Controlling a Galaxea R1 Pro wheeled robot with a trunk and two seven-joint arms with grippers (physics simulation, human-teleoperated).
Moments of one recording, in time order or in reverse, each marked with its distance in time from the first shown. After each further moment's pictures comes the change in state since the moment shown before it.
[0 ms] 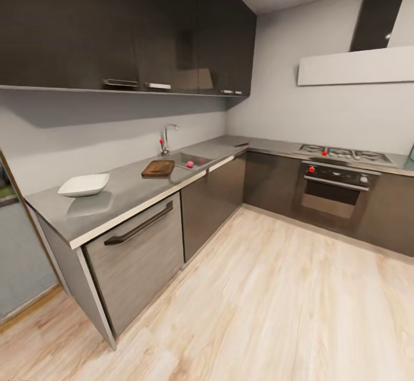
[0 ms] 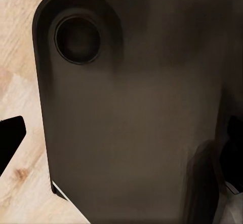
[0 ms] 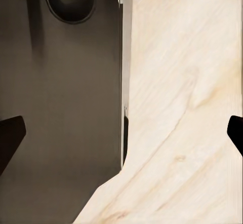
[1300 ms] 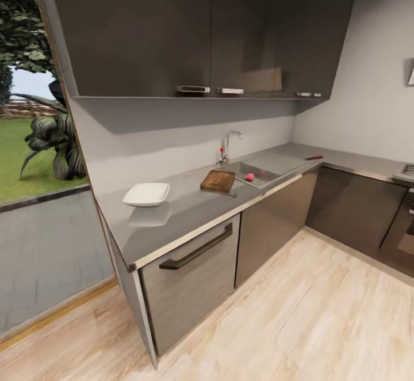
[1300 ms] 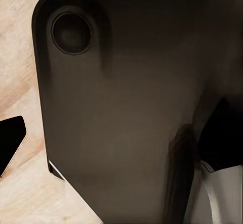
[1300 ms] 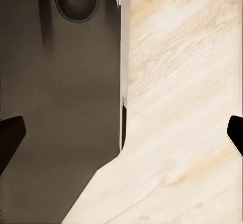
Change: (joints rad) left arm 0.000 -0.015 0.010 -0.001 0.001 0.009 0.003; right arm 0.000 0.000 0.000 0.001 0.000 0.000 0.000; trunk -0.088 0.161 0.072
